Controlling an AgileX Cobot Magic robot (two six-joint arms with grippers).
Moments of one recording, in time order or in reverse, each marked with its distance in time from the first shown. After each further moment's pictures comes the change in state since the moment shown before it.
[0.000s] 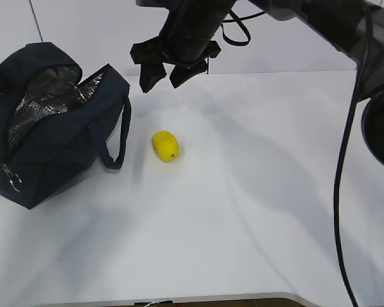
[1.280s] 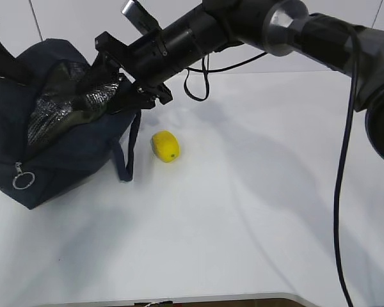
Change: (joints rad) left arm -0.035 0.000 0.006 -0.131 0.031 0.065; right arm -0.018 0.000 0.248 0.747 -0.108 -0.110
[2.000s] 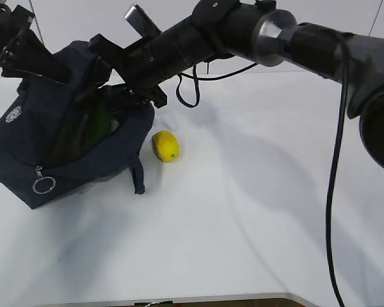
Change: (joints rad) left arm -0.129 0.000 0.002 -0.062 0.000 0.023; right arm 0.031 -0.001 0.051 -0.019 -0.215 0.111
